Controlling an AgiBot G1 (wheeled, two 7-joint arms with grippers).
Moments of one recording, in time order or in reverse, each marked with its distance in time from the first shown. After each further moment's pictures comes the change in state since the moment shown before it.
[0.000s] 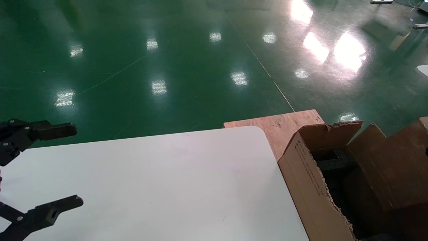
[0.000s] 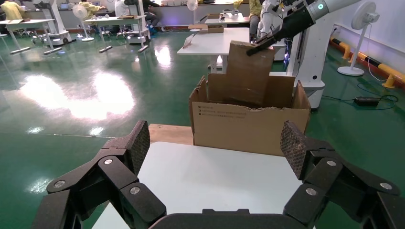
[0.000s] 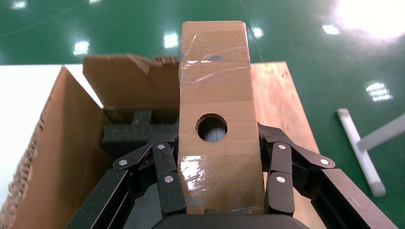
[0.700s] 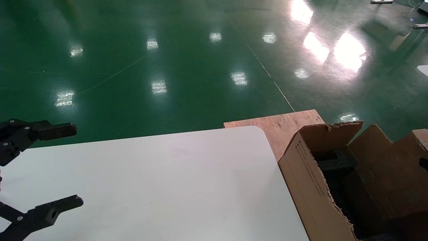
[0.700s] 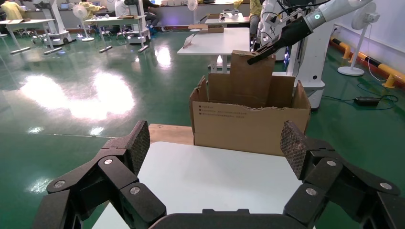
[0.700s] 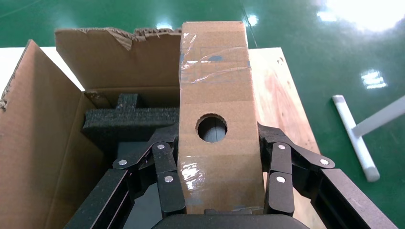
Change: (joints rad) left arm 0.000 0.000 0.000 0.000 0.000 0.000 0.000; right arm 0.120 -0.038 -0.217 -0.086 0.066 0.032 -0.078
